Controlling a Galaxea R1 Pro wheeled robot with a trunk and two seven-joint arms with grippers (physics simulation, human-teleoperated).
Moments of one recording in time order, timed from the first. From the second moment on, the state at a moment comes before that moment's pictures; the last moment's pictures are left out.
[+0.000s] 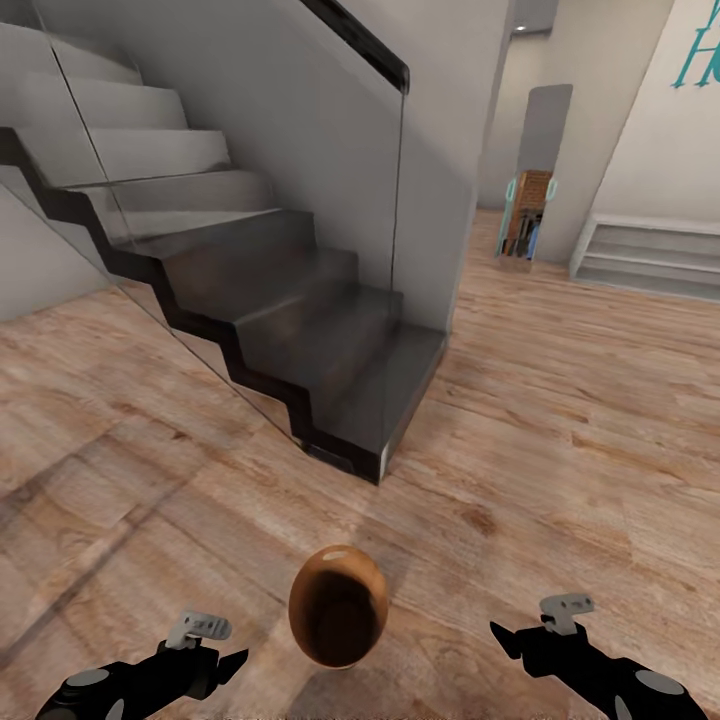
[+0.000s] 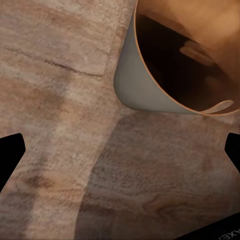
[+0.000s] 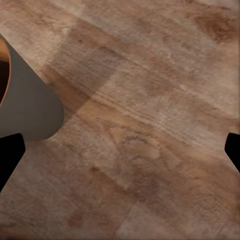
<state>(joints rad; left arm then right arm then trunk) 0.00 0.20 0.00 -1.48 0.12 0.70 -0.40 0.02 -0.12 -0.16 -1.56 0.02 0.64 0.42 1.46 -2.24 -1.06</state>
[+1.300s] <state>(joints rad) 0.00 0.21 0.00 -1.49 0.12 0.70 -0.40 0.02 -0.12 -0.17 -1.56 0.02 0.64 0.42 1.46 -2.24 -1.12</state>
